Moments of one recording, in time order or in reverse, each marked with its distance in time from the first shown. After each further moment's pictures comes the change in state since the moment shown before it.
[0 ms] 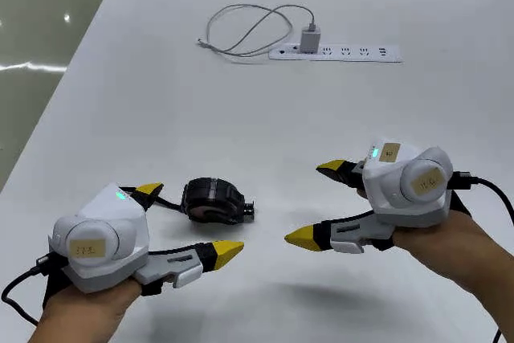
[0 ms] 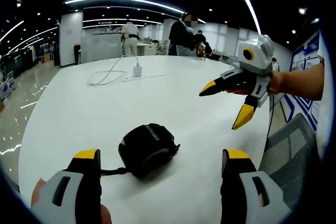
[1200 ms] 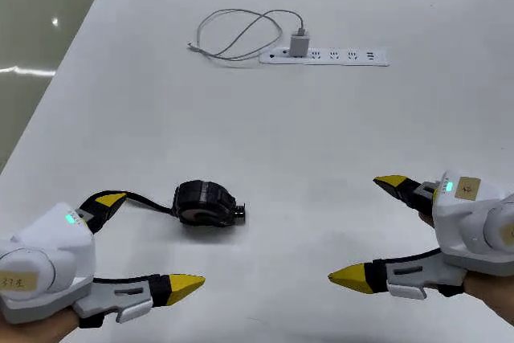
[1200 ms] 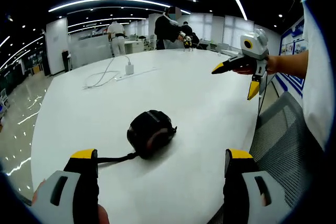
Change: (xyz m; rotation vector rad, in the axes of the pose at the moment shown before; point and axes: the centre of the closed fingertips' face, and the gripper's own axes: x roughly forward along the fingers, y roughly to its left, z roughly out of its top) left arm -0.045 0.004 -0.014 0.126 0.053 -0.054; right arm -0.073 0.009 -0.034 0.029 0.022 -0.113
